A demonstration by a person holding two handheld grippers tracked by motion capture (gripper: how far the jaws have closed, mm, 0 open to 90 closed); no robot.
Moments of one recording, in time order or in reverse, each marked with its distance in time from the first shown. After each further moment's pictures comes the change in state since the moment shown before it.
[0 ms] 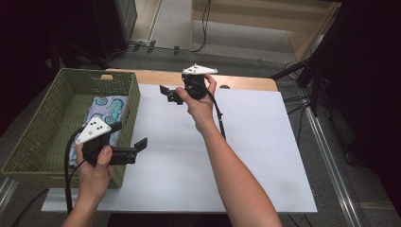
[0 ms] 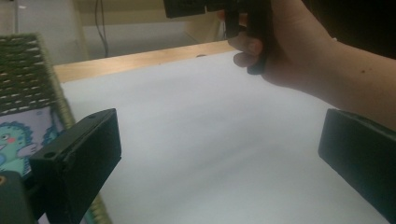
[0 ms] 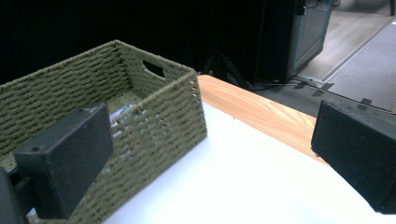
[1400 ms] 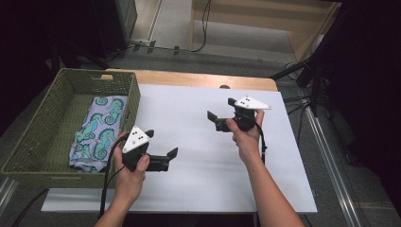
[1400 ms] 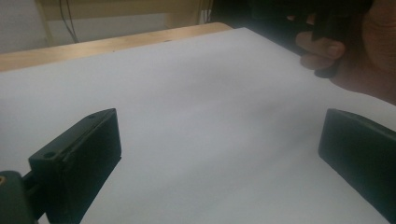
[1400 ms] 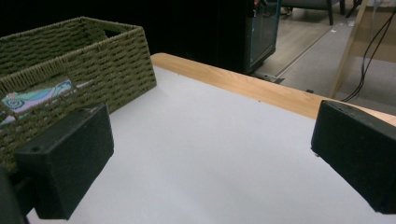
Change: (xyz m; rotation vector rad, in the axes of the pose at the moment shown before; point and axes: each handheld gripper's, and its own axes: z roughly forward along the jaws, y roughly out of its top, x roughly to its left) left arm -0.037 -0.036 0.063 0.025 -0.059 0.033; right arm -0.040 -0.082 -0.131 -0.047 -0.130 -0.015
